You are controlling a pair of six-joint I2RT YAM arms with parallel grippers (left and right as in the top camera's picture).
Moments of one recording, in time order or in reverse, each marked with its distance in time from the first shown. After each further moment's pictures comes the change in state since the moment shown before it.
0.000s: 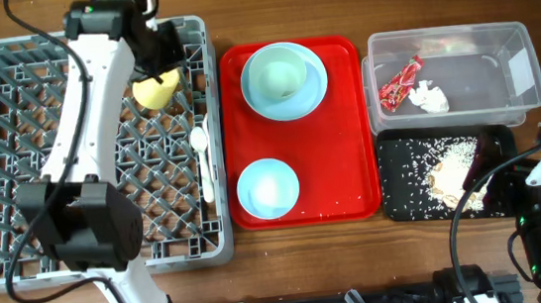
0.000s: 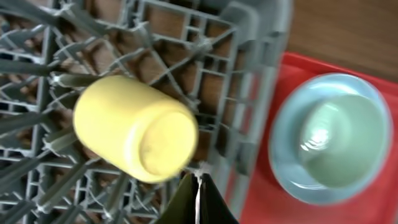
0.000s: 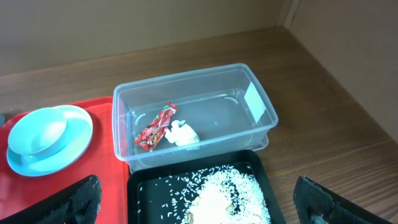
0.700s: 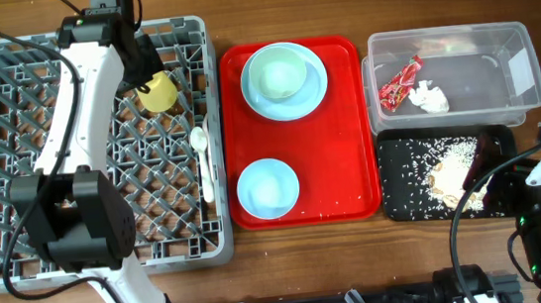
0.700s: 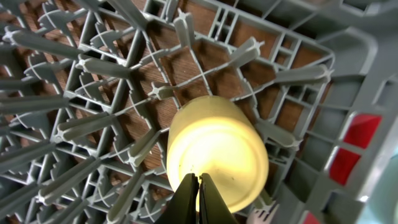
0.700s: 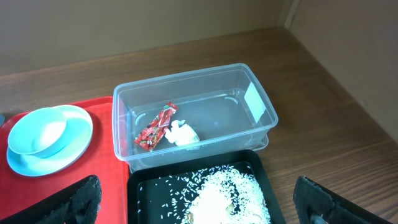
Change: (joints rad) left arm 0.069 -0.002 -0.108 0.077 -0.167 -0.043; right arm 0.000 0.000 0.000 0.000 0.000 0.000
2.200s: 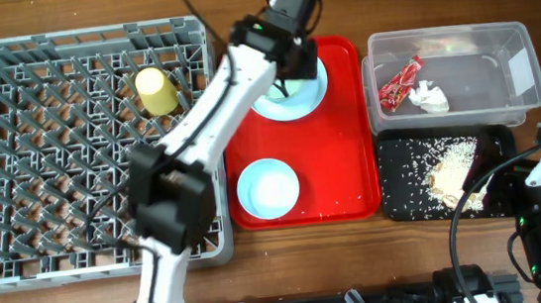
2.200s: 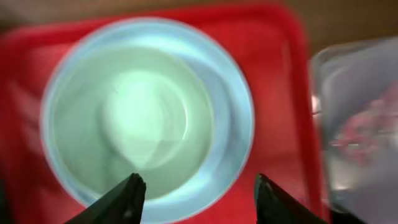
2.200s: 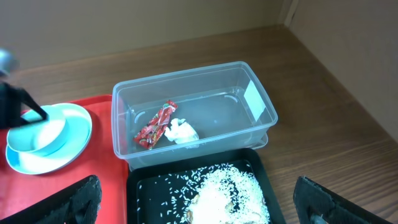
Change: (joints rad) left arm -0.541 0.230 0.204 0.135 0.113 -0.005; right arm 0.000 0.000 0.000 -0.008 0.000 0.000
